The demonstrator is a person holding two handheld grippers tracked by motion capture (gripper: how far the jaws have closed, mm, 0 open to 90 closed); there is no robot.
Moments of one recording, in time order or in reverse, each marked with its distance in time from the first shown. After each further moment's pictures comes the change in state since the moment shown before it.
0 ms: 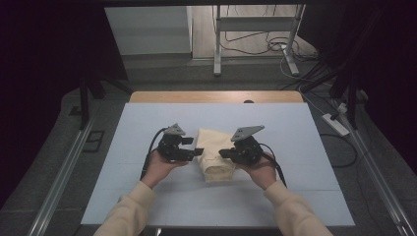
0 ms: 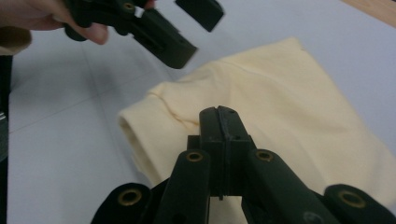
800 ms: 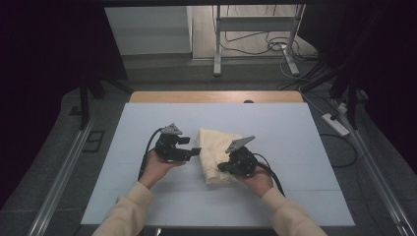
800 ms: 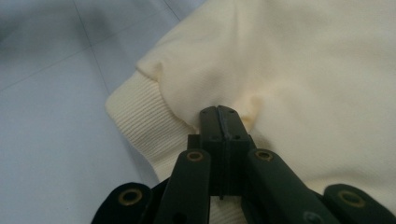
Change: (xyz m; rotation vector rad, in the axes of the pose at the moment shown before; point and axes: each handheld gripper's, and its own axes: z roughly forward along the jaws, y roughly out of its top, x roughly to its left) left arm 0.004 -0.003 -0.005 0.005 0.011 -0.016; right arm 0.004 -0.033 0.029 0.132 0.031 0.048
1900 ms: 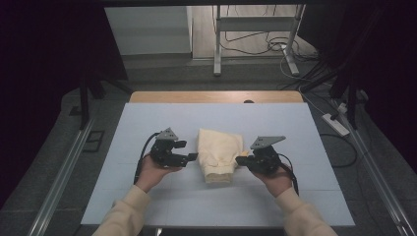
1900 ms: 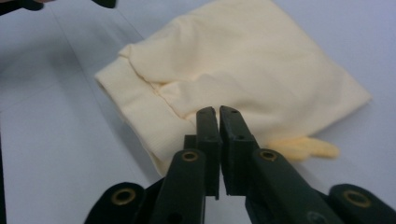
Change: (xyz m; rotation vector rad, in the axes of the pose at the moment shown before) left arm -0.012 -0.016 -0.020 -0.006 0.008 0.020; right arm -0.015 -0.025 -0.059 -0.153 -0.088 0.062
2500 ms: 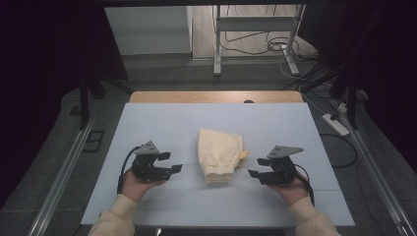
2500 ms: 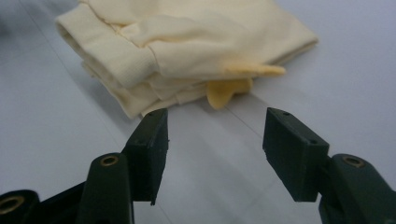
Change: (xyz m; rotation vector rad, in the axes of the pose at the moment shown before) left arm -0.002 -0.047 -0.038 -0.005 0.036 -0.049; right arm -0.009 -0.044 -0.028 0.004 -0.100 0.048
